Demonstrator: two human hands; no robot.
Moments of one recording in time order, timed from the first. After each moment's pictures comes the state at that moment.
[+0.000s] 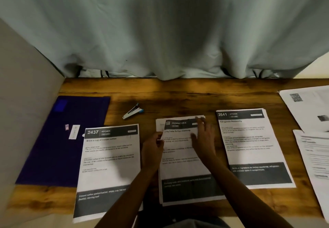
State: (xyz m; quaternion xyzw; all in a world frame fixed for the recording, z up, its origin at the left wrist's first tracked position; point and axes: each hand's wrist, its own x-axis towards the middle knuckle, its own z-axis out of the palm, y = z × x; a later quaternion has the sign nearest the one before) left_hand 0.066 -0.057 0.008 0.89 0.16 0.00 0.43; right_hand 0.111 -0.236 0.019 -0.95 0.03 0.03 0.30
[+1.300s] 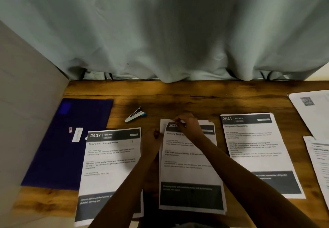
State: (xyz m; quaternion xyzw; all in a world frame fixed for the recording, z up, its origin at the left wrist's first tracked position) left_hand 0.112 -0.043 0.015 0.88 0.23 -0.06 0.41; right_hand 0.185 -0.201 0.017 -0.91 -0.15 0.10 0.38
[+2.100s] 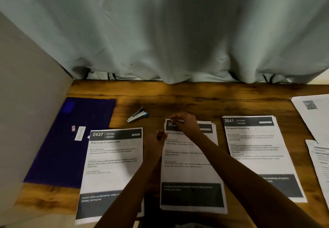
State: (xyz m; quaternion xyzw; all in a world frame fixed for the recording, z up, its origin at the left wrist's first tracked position) left_hand 0.102 -0.048 0.018 0.86 0.21 -0.04 0.47; right_hand 0.193 -0.184 0.028 -0.87 -0.15 0.13 0.46
